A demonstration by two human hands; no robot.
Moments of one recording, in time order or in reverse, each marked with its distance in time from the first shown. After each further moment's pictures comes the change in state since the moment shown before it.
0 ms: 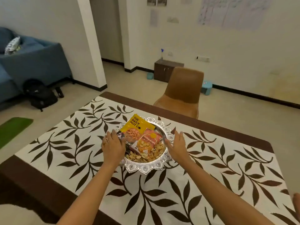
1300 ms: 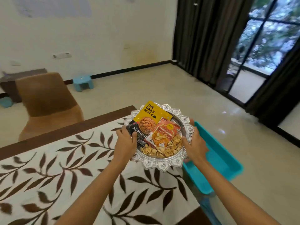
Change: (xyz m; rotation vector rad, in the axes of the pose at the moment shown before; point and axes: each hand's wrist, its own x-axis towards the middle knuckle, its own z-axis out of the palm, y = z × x) left_hand -0.159 0.345 0.143 -0.287 -0.427 0.696; right_hand -0.246 0.251 -0.226 -0.005 0.793 0.584
